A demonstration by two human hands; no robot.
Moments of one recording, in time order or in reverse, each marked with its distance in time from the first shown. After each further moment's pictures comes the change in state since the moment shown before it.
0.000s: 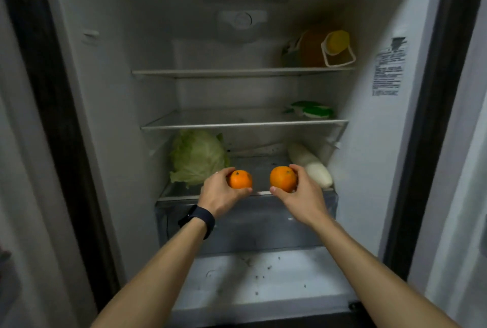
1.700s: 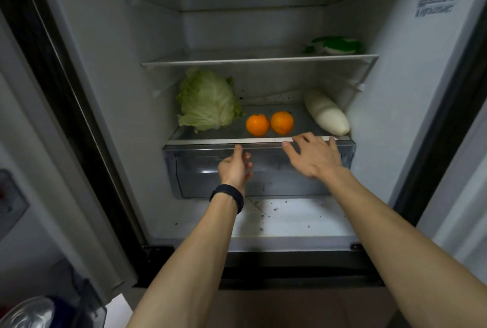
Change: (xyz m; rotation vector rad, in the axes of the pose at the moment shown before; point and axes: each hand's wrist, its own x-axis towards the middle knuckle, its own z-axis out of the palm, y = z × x) left_hand -0.044 -0.018 0.076 -0.980 0.183 -0.736; right_hand 0.018 0.046 0.018 -0.728 -0.316 -0.142
